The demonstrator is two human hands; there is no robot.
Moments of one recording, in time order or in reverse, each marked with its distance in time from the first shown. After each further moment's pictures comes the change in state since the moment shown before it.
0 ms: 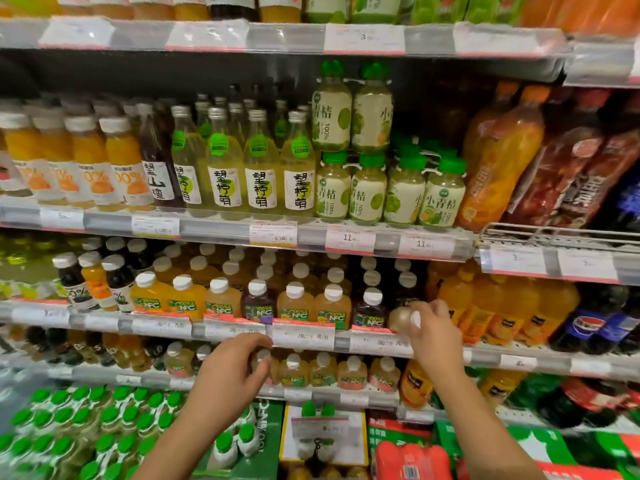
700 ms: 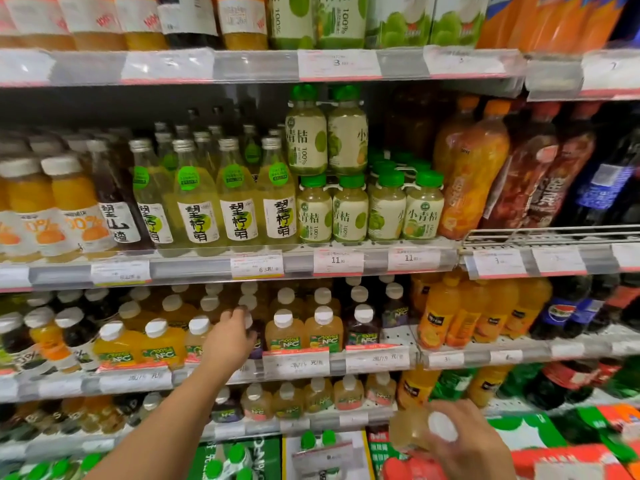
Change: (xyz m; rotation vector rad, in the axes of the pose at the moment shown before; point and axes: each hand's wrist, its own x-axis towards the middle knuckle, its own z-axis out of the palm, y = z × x) left_hand 0.158 -0.057 0.039 0.233 -0.123 -0.228; right_hand -0.142 0.004 -0.036 0.251 -0.097 0.144
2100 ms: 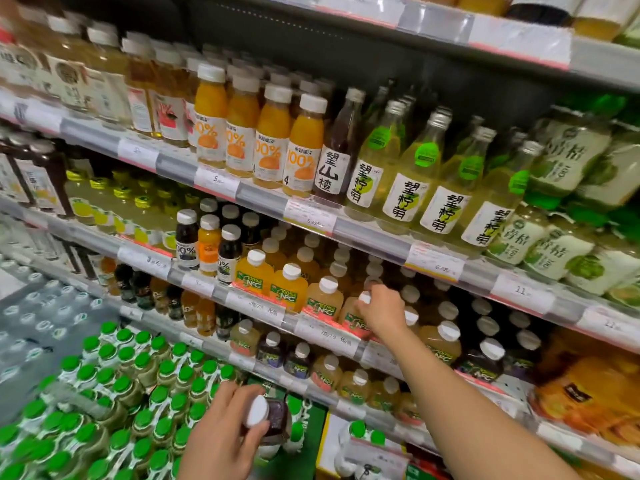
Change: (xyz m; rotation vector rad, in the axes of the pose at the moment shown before) left_hand -0.236 -0.184 0.006 -0.504 0.171 -0.069; right_hand 0.159 -0.294 0.214 -0.280 -0.260 -0.241
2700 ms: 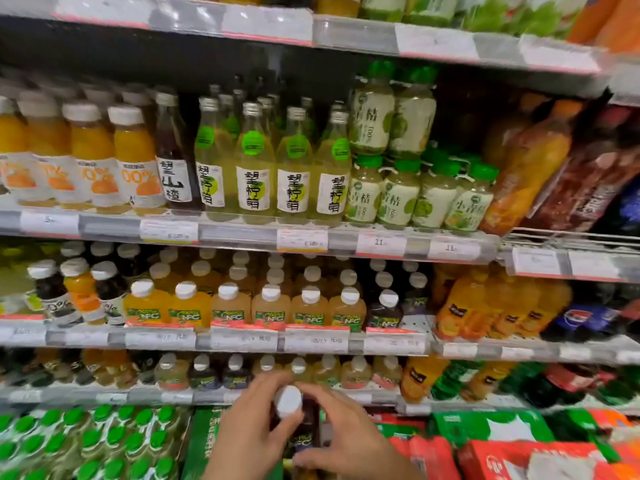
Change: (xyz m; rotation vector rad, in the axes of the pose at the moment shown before) left_hand 0.028 0.120 0.080 -0.037 -0.271 0.290; right_hand -0.228 0.106 -0.039 0.491 -0.342 -0.223
